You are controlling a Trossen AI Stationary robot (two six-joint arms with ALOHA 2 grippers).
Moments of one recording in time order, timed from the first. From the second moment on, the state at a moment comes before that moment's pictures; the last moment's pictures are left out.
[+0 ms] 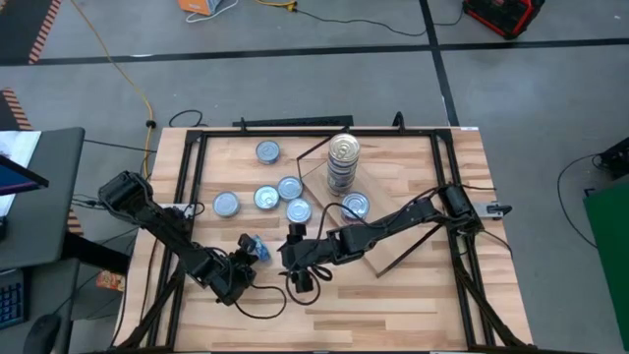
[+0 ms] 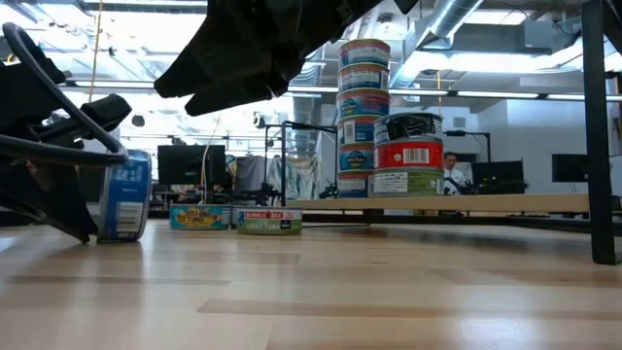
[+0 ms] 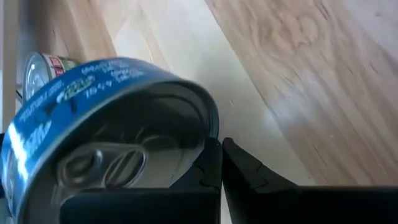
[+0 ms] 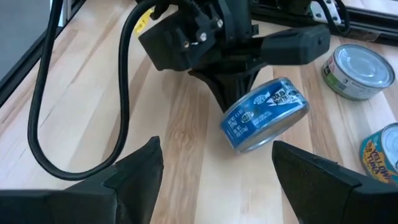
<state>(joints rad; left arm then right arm) -0.74 1.57 0.64 -0.33 -0.68 -0.02 0.29 2.08 1.55 -0.08 0.18 0.01</state>
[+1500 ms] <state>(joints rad) -0.67 1.39 0.97 -0.68 -0.46 -0.21 0.28 1.82 1.55 -0.55 0.28 0.17</state>
